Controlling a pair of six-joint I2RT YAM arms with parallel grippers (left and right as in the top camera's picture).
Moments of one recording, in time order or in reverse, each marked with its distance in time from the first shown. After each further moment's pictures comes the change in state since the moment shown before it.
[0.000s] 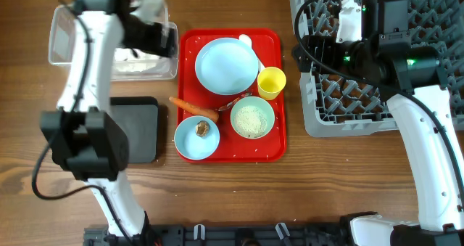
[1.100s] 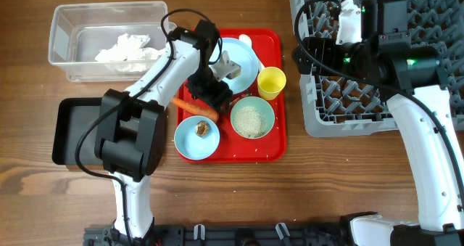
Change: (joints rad) left arm -0.305 0.074 -0.346 0.103 0.072 0.110; right arm 0.000 0.000 0.000 -0.023 0.003 0.000
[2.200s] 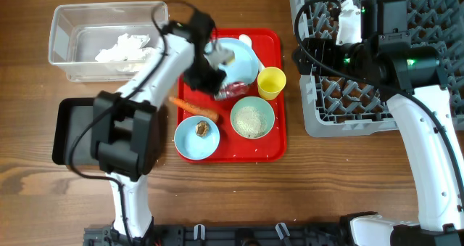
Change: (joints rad) left arm 0.044 -0.013 0.093 -0.002 0.004 -0.170; right arm 0.000 0.000 0.000 -0.006 0.000 0.000
